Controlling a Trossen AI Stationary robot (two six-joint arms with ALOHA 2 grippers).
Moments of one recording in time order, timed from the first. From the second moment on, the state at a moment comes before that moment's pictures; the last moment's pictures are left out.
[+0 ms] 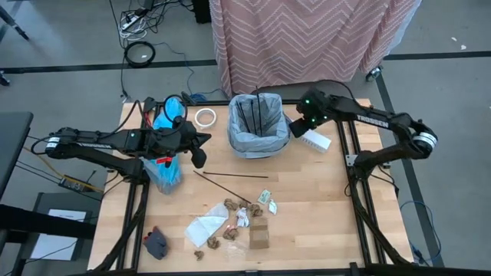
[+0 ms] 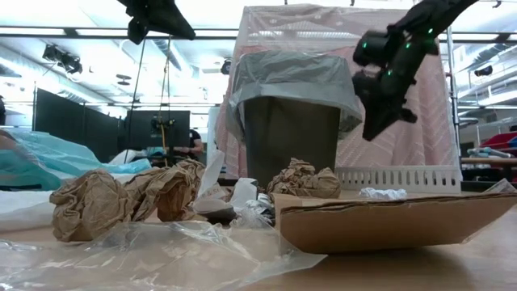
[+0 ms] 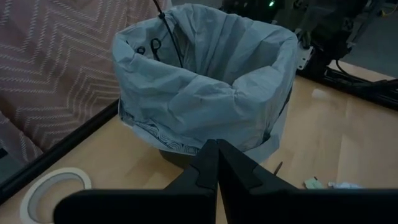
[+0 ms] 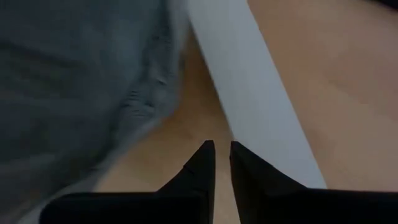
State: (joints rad) left arm -0.06 0.98 0.93 -0.44 -0.52 -0.37; right arm -0.67 1.27 0.88 -0.66 -0.11 0.34
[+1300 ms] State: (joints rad) left arm -0.06 0.98 0.93 -0.44 -0.52 -0.40; right arm -0.64 1.04 0.88 -0.88 0.09 0.27
